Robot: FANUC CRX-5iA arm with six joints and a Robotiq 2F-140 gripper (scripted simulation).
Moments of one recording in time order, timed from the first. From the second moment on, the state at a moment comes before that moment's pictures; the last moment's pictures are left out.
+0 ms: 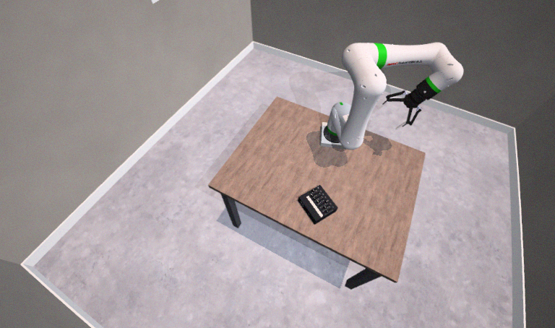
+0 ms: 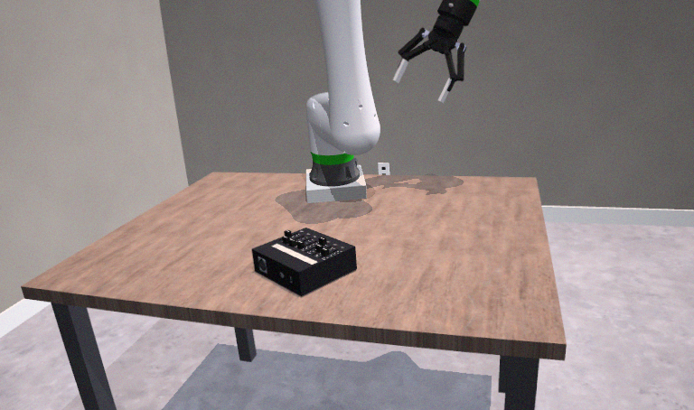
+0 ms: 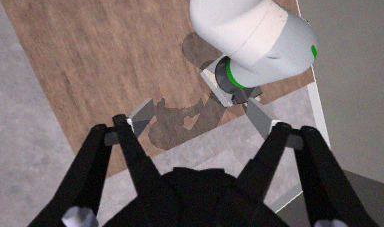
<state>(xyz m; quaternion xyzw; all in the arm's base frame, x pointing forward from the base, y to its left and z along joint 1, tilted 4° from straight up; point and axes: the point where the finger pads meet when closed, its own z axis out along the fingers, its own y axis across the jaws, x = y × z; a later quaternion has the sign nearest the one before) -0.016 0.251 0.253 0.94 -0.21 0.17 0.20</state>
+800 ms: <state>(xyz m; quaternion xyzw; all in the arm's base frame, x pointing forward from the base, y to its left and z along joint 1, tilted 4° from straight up) 0.102 0.293 0.225 0.69 -0.70 0.14 0.13</state>
